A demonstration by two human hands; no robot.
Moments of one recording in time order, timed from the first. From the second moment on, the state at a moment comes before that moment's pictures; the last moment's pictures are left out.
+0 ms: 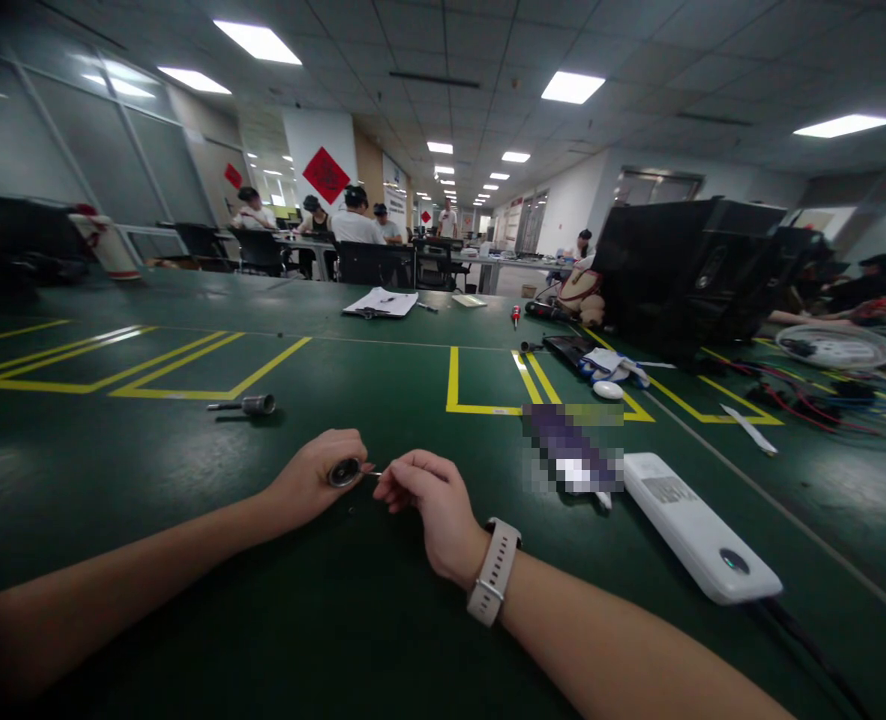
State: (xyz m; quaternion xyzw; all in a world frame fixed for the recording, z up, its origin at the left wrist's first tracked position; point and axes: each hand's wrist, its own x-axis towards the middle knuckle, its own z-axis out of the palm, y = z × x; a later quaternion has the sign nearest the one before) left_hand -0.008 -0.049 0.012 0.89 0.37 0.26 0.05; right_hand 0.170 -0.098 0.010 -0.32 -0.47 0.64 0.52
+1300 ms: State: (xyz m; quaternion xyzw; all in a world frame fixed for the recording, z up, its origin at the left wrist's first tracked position) left_hand -0.007 -0.047 0.010 0.90 0.38 0.18 0.05; right_hand 0.174 -0.107 0.016 -0.39 -0.63 0.45 0.50
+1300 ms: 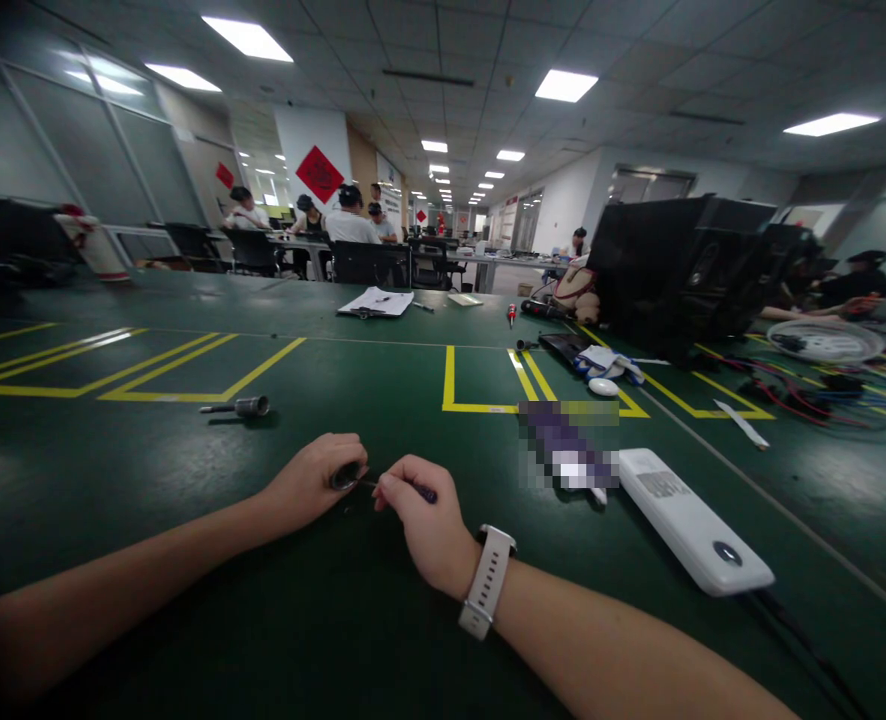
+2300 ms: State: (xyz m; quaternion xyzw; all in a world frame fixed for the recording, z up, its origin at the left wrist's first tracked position) left_hand -0.004 -0.046 0.011 0.89 0.40 0.22 0.05; right_hand 0.173 -0.103 0.010 -0.40 -0.62 0.46 0.48
